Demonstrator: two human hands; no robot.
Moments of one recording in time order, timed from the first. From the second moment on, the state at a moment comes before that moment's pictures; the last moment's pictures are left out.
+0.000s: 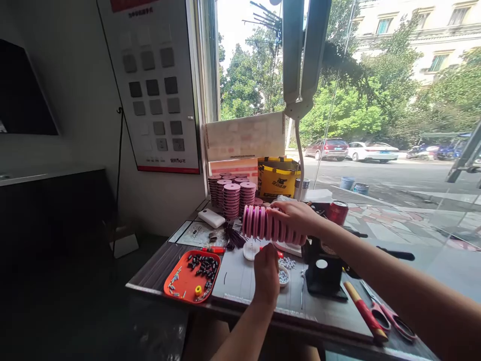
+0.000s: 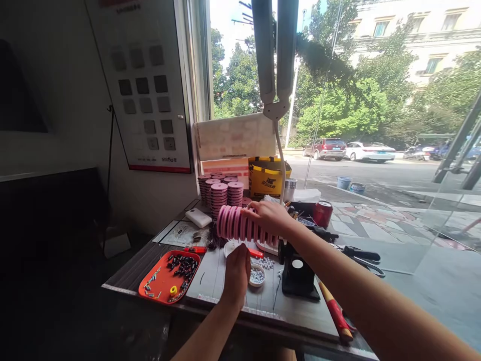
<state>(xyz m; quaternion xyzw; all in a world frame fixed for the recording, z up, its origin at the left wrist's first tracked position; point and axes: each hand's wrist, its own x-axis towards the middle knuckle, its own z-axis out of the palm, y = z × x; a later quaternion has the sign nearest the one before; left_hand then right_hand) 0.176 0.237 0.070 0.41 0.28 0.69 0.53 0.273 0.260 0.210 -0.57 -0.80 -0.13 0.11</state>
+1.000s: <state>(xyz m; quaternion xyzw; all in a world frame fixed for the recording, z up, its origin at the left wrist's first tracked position) 0.191 0.177 0.088 0.89 0.17 0.37 -0.18 0.269 0.259 0.216 -0.57 -0.80 -0.12 0.12</state>
